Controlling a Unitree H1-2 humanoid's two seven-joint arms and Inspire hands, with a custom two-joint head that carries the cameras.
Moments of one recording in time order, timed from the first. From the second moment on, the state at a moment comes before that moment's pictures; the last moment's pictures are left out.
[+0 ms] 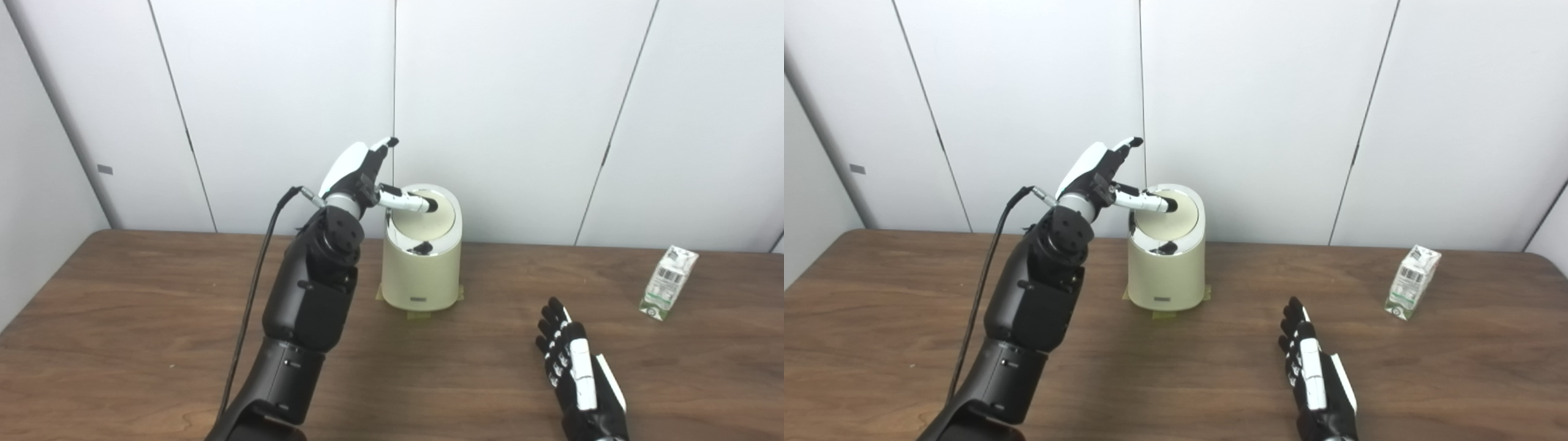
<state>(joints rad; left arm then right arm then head) -0.84 0.01 -0.06 0.30 0.79 0.48 -0.27 -0.03 0.01 -0.01 -0.07 0.11 0.07 0.06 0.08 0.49</state>
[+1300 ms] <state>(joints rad) -0.91 0.23 -0.59 0.43 1.03 0.36 -0.06 -0.02 0.01 0.00 -0.14 0.14 0.13 0.07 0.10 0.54</state>
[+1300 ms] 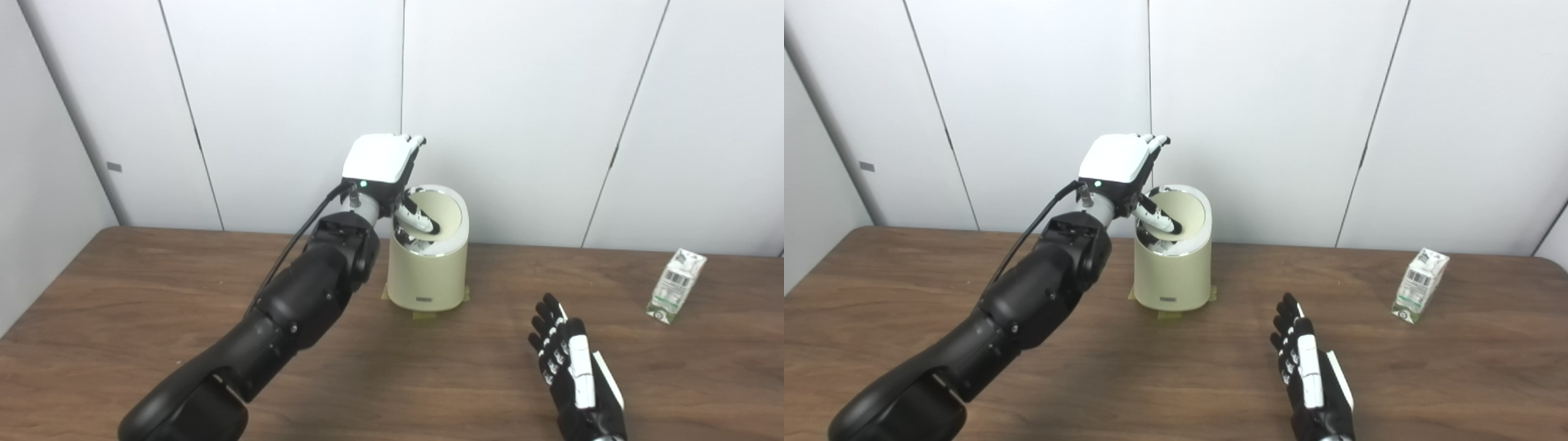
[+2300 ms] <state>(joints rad) -0.57 -0.02 0.20 -0.12 0.57 0.48 -0.44 -0.02 -0.01 -0.04 -0.14 0.15 0.15 0.07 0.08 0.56</state>
